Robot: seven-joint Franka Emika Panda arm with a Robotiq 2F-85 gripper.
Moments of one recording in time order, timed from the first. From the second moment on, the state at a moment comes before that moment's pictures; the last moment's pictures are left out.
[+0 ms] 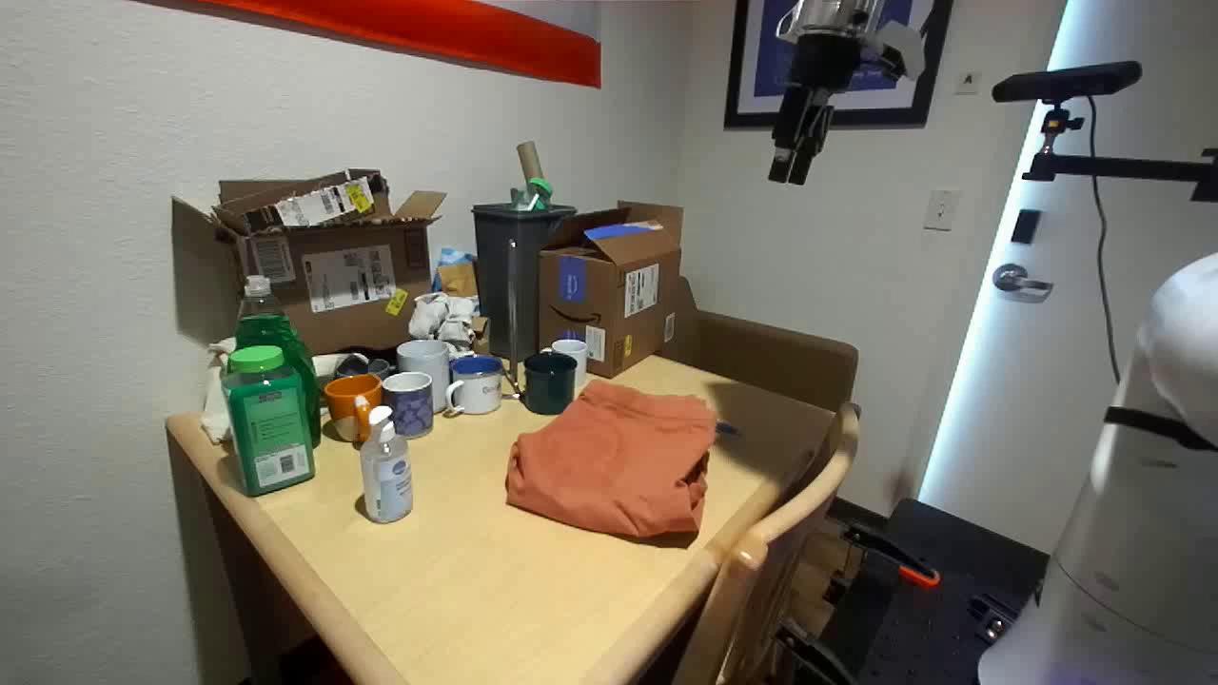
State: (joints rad) arm -0.06 -0.52 -0.34 -2.24 -0.07 1.87 -0.50
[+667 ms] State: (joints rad) arm -0.06 -0.48 -0.34 -2.24 -0.07 1.92 -0.50
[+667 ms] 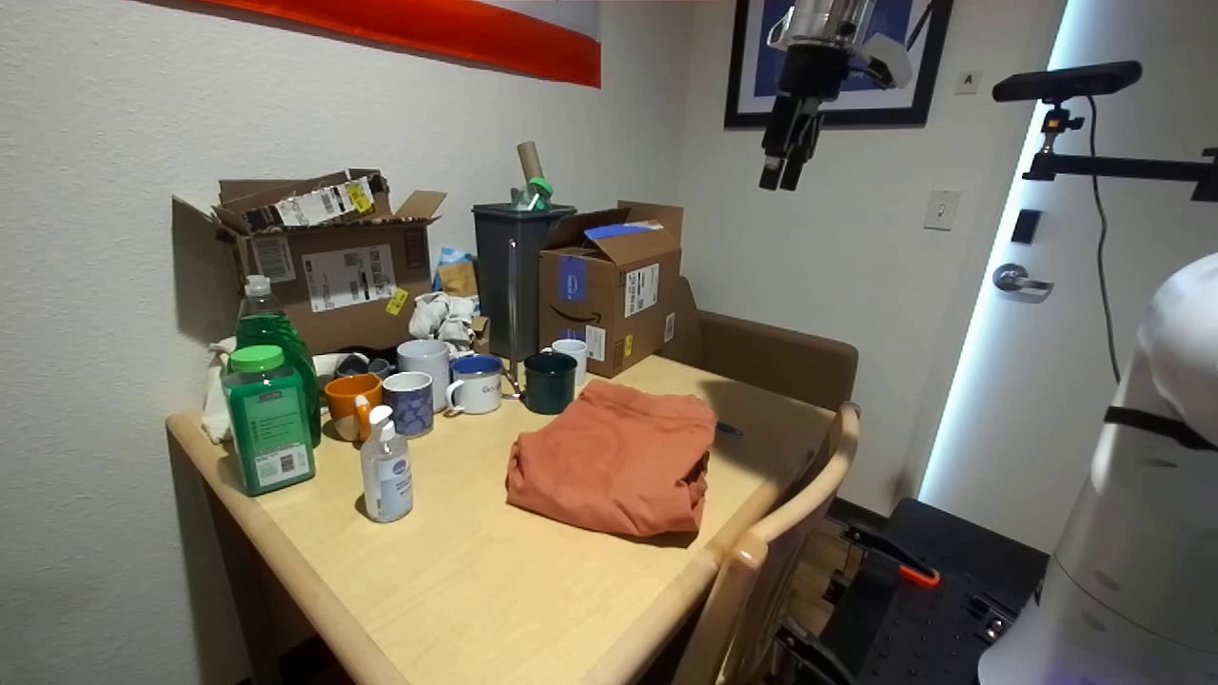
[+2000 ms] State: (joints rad) arm -0.13 -0.21 -0.34 -2.33 -0.02 2.21 -0.54
